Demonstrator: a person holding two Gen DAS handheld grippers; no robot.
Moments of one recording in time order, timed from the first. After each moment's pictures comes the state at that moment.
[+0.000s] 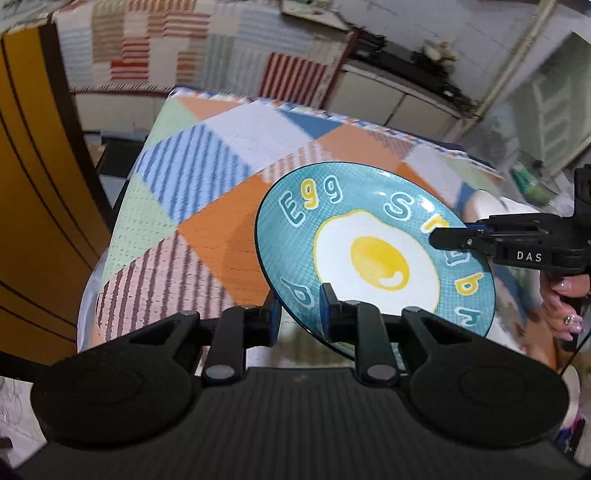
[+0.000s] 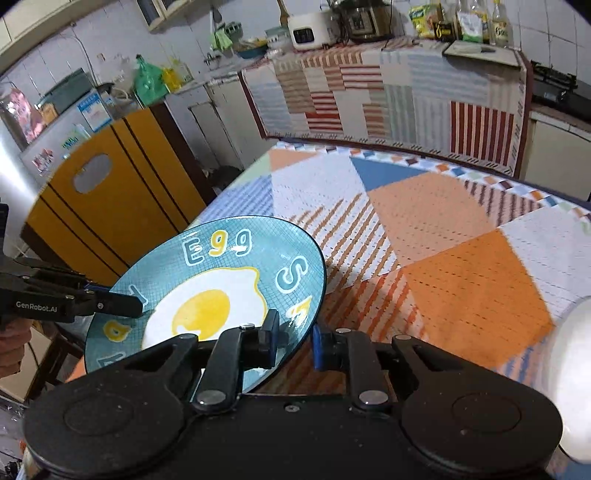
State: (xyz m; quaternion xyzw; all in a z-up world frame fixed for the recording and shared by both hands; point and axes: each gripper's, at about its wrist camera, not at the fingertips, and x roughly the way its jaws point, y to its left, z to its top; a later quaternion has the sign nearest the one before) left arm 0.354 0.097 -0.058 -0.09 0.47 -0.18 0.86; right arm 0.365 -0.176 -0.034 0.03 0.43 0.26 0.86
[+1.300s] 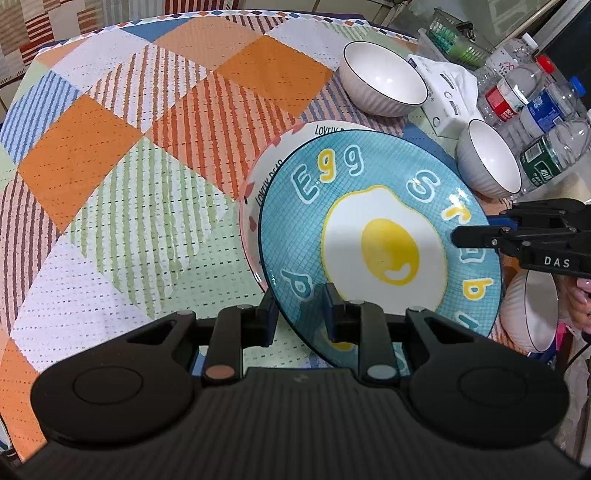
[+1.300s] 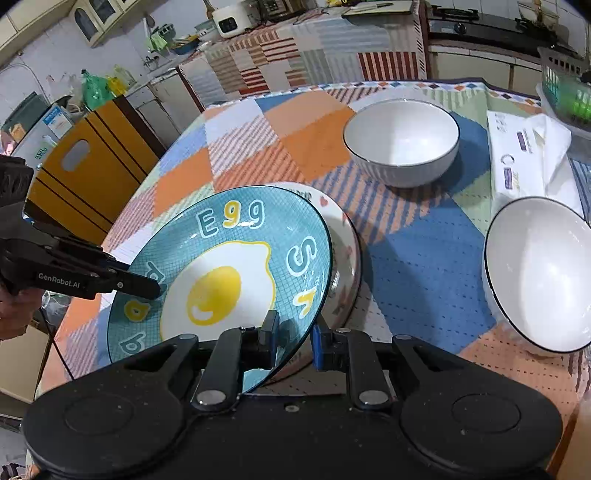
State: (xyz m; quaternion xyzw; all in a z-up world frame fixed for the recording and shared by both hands) left arm 0.293 -0.062 -0.082 0.00 0.57 -0.27 0.77; right arm 0.196 -0.306 -0.040 0.09 0.49 0.17 0.85
